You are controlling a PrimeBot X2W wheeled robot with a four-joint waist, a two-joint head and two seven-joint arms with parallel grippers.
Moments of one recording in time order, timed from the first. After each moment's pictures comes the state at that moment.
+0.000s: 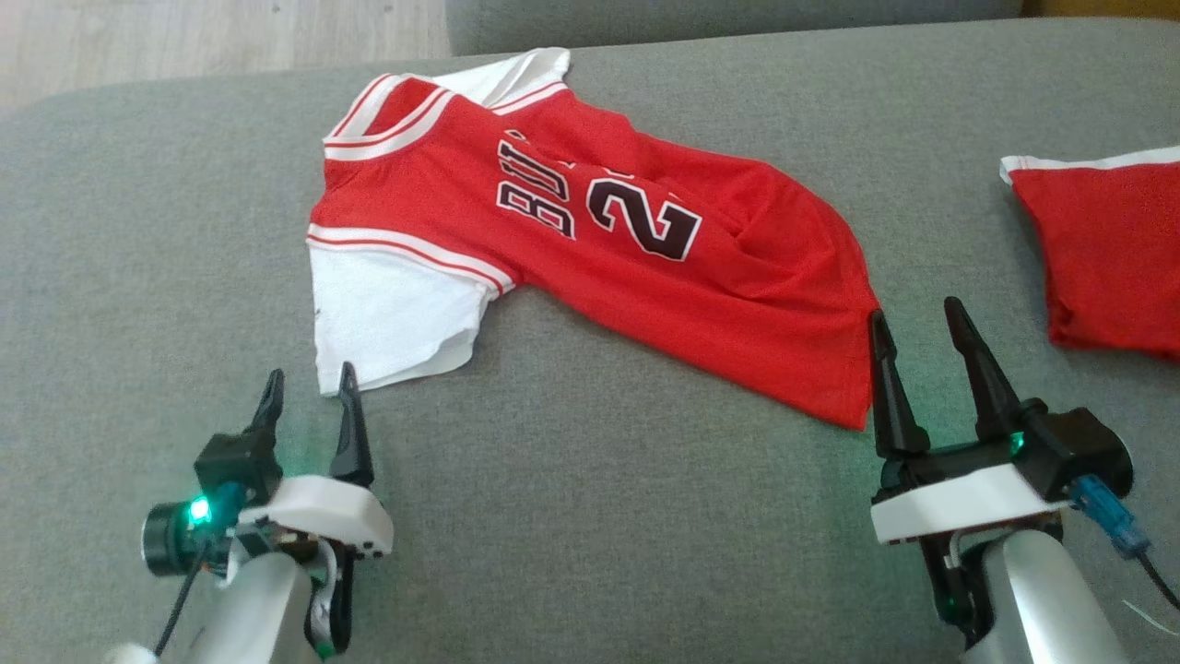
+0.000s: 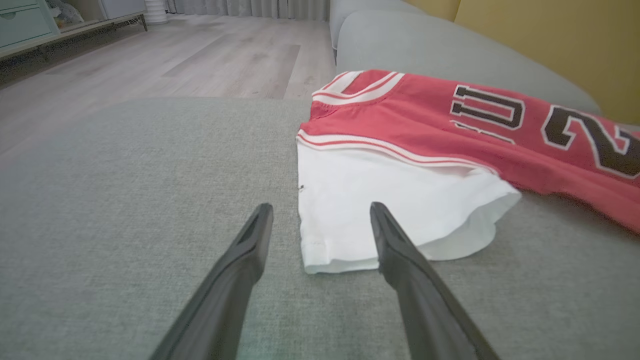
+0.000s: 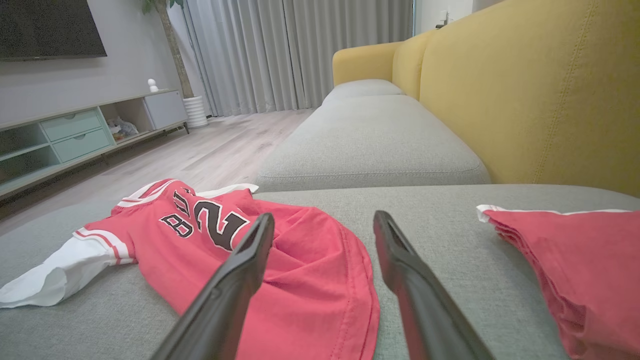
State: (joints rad) left arm -0.26 0.14 -0.25 0.51 -0.37 0.12 -0.21; right arm -0.11 -0.05 0.07 0.20 0.11 0.13 -0.25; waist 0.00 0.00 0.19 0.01
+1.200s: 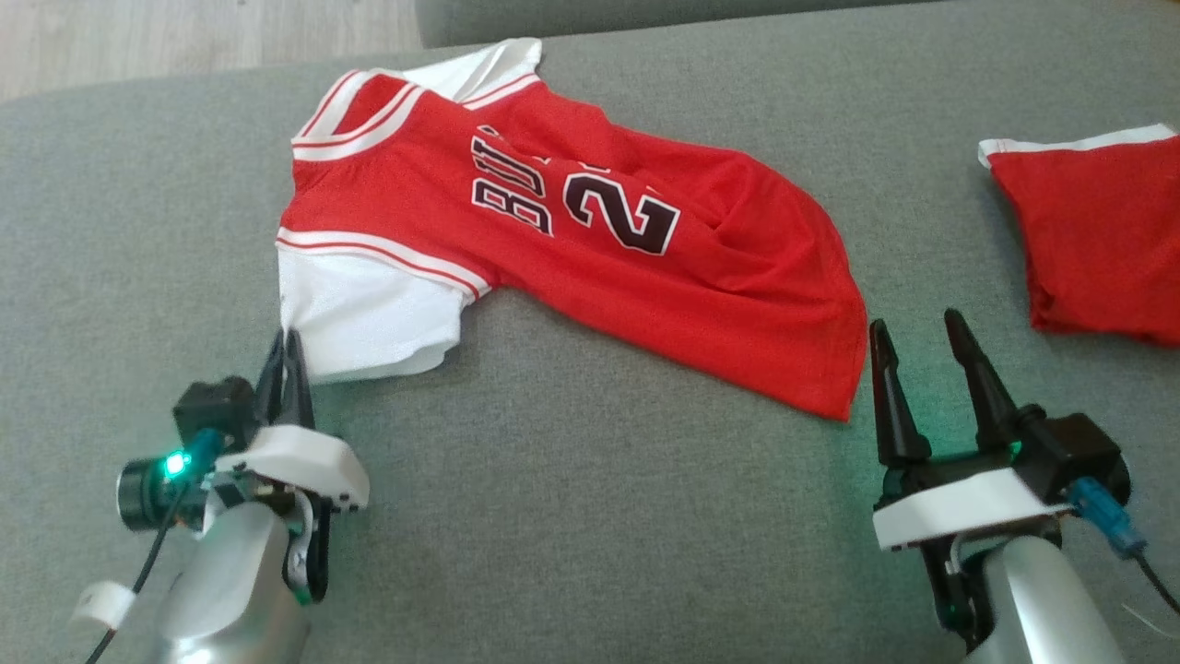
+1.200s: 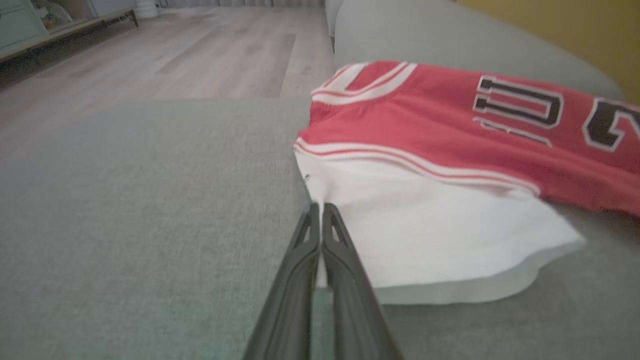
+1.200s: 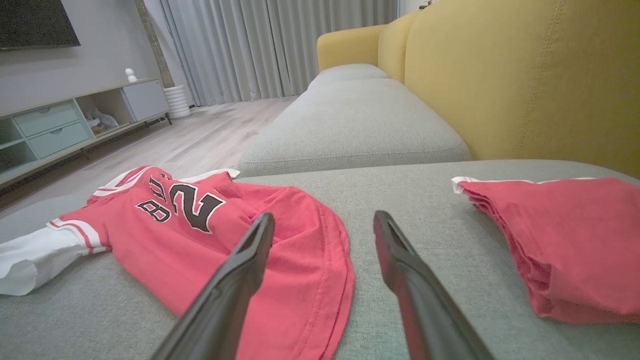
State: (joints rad) left arm -0.42 0.17 -0.28 0.73 -0.39 0.10 -0.19; right arm -0.11 -0.05 0.07 0.24 0.12 0.13 -0.25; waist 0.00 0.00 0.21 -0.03
